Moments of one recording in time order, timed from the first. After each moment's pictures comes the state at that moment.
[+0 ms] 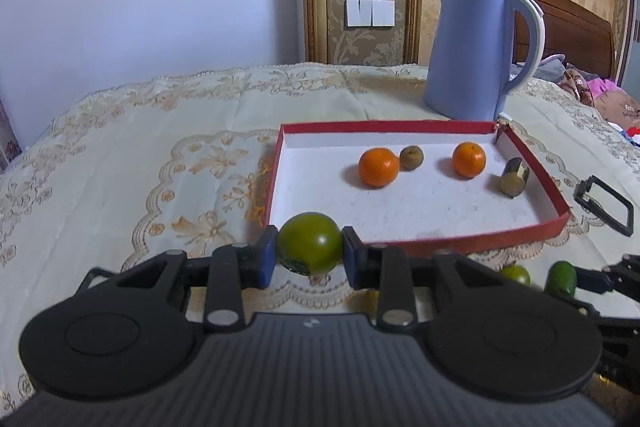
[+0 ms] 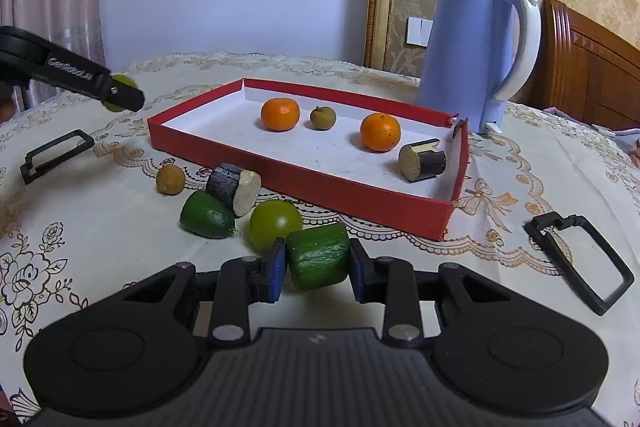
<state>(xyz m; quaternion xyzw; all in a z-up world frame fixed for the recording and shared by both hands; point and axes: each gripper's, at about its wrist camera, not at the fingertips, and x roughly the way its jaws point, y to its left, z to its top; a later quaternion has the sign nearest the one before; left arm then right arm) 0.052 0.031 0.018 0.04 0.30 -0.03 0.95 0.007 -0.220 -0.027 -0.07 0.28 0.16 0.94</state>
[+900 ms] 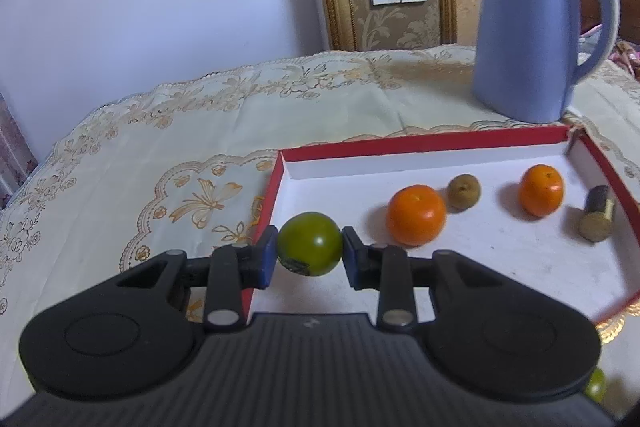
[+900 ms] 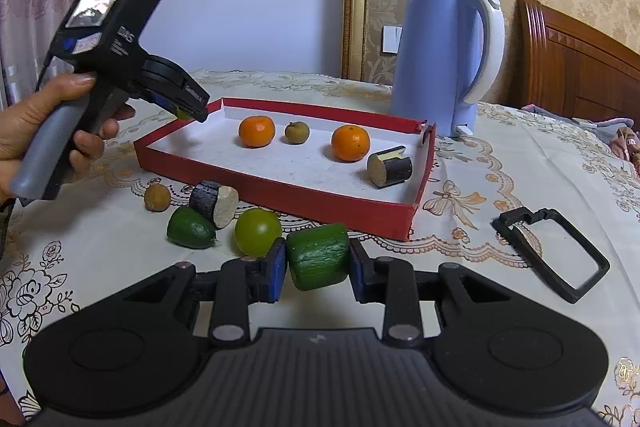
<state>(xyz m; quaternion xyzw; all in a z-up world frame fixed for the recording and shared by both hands) 0.167 -0.007 -0.010 0.08 0.33 0.03 0.94 -0.004 -0.237 -0.015 -0.05 0.27 0.14 0.95</state>
